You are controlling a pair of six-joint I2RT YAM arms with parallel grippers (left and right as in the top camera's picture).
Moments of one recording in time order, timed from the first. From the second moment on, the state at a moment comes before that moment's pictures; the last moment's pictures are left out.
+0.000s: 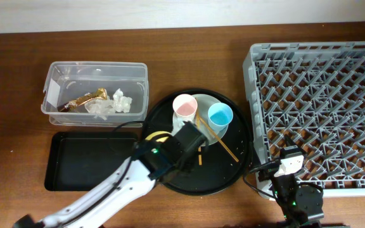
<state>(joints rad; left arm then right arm) -0.83 1.40 1.07 -0.89 -0.14 -0.48 0.16 0.01 0.01 -0.07 -0.02 -0.01</state>
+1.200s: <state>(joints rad) 0.65 1.20 0.78 -0.80 1.19 0.25 0.16 0.01 0.01 -0.07 -0.02 -0.01</state>
